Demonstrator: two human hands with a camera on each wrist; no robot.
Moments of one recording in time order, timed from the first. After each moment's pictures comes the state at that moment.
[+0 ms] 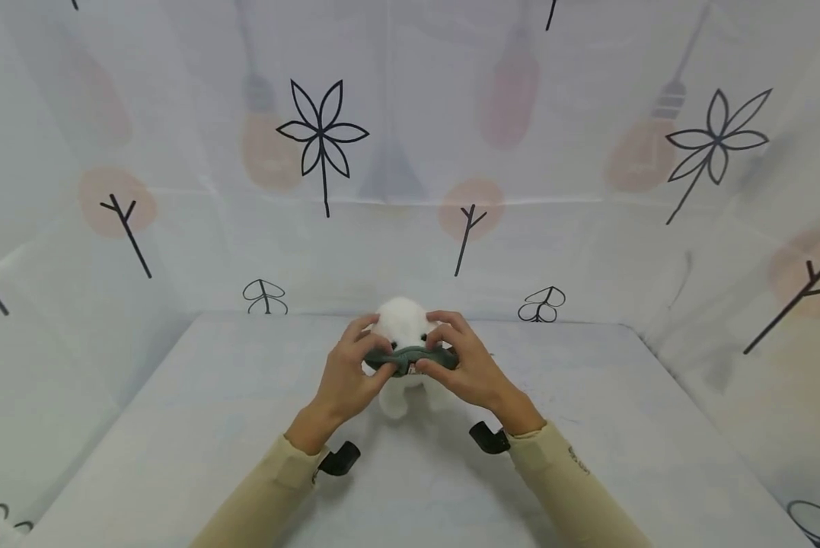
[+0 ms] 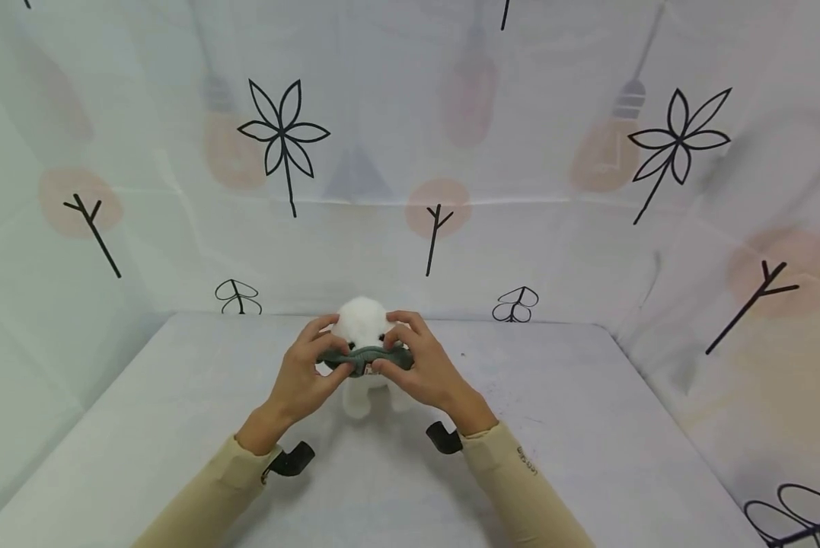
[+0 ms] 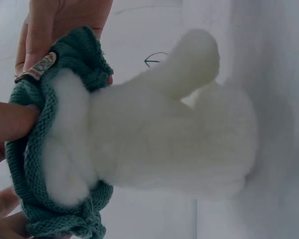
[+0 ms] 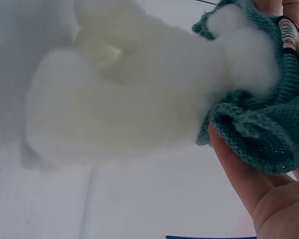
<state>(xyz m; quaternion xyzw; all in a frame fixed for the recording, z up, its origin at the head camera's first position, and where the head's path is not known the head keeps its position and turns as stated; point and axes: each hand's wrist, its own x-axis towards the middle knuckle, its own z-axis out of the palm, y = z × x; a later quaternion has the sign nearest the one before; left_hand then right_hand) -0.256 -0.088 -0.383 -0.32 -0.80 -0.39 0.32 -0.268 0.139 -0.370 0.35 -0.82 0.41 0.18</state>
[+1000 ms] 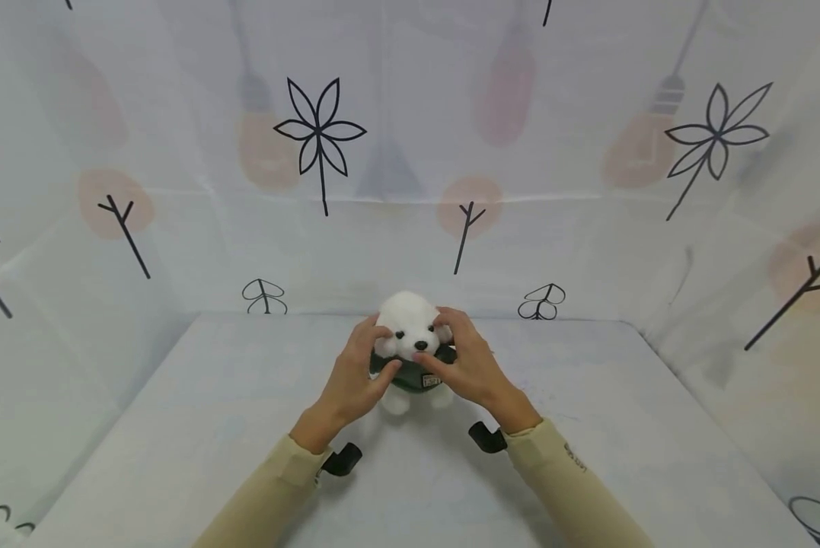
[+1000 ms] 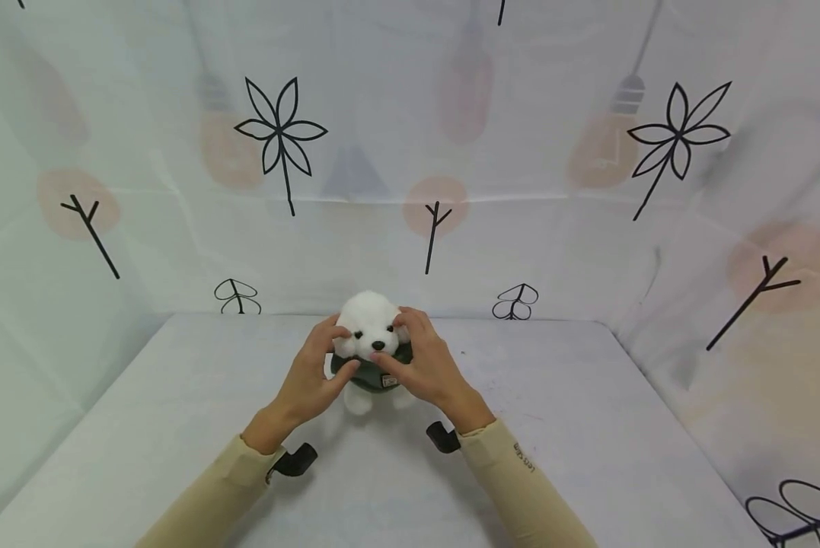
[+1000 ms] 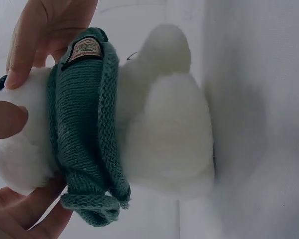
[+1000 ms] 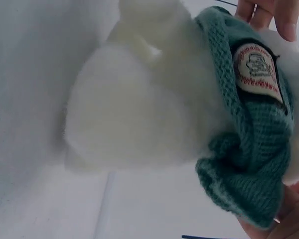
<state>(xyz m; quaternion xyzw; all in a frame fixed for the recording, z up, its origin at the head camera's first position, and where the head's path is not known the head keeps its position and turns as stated) -0.264 -0.085 -0.396 -0.34 -0.82 -0.37 0.29 -0.274 0.137 -0.380 0.30 -0.85 0.36 0.23</state>
